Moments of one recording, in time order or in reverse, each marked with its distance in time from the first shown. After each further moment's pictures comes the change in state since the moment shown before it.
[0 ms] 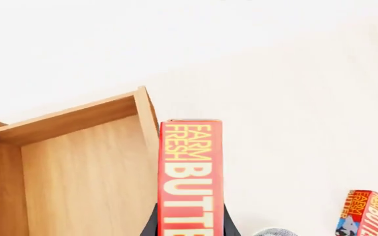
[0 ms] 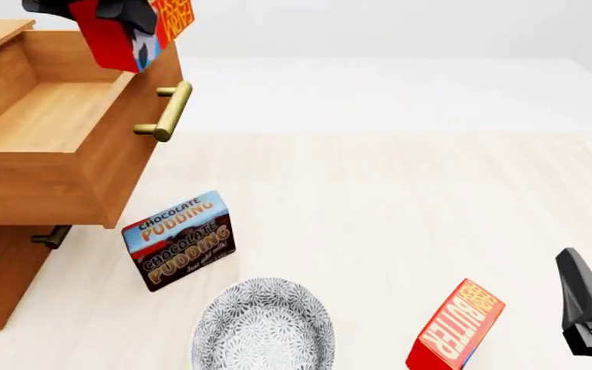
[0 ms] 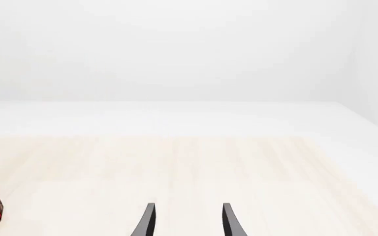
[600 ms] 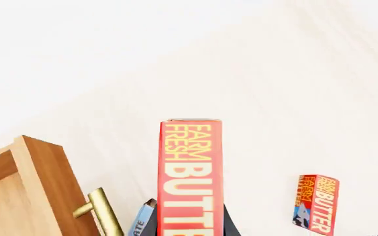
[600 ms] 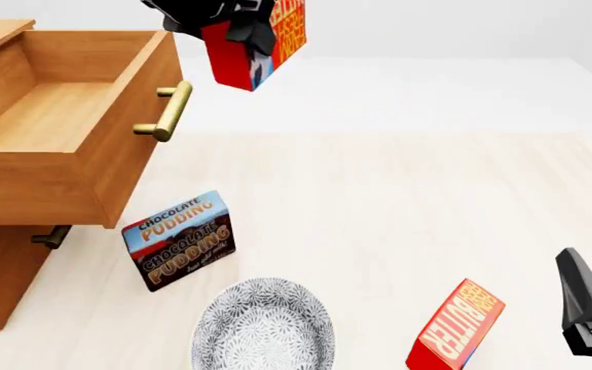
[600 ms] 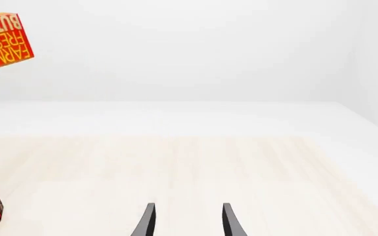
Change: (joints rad) left arm -0.264 0.196 -0.144 -0.029 -0.058; right arm 0.000 0.000 0.000 0.000 0.000
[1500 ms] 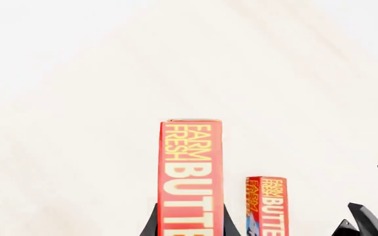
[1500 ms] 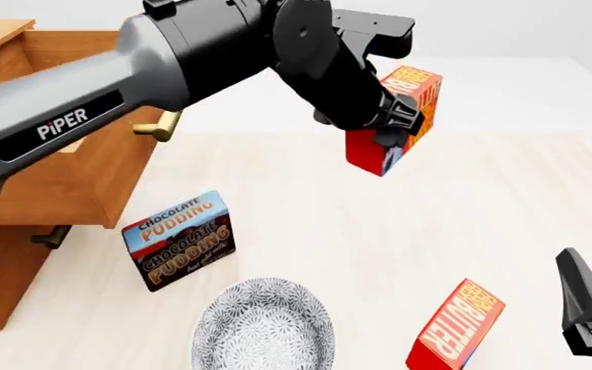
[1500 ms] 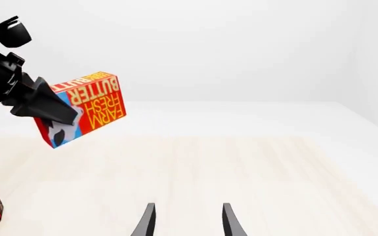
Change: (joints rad) left arm -0.293 0.208 0.095 -0.289 -0.077; right arm 0.000 -0.001 0.000 0.001 0.000
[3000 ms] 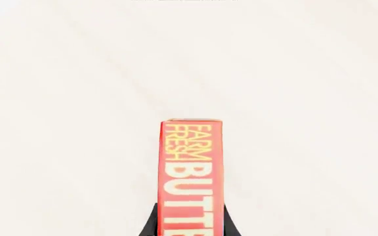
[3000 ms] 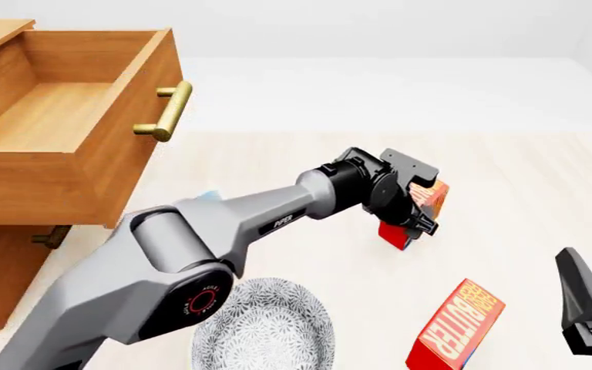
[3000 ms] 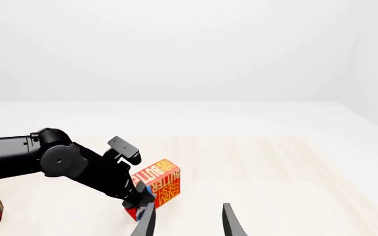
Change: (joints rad) left arm -0.016 0.641 -0.291 -0.249 0.043; right arm 0.001 0.009 0.001 -0.009 0.000
